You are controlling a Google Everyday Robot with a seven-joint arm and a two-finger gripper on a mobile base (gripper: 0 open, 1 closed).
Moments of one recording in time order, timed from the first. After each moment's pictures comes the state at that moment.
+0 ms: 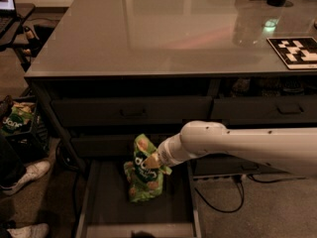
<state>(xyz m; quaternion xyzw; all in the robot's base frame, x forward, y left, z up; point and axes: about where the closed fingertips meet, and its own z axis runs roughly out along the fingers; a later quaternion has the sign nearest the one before) 0.530 0.010 0.563 -0.31 0.90 0.23 0.21</state>
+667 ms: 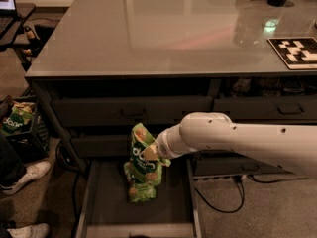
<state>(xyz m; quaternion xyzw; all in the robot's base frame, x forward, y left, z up) 0.532 0.011 0.625 -0.33 0.89 0.21 0.25</state>
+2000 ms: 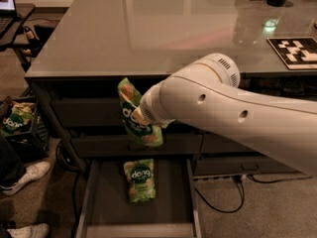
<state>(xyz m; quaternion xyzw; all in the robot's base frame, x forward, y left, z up) 0.537 0.026 0.808 -0.38 0.85 0.08 0.35</state>
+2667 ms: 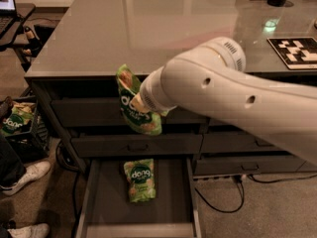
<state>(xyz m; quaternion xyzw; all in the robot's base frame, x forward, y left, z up) 0.549 0.026 0.843 -0.39 0.84 0.07 0.38</state>
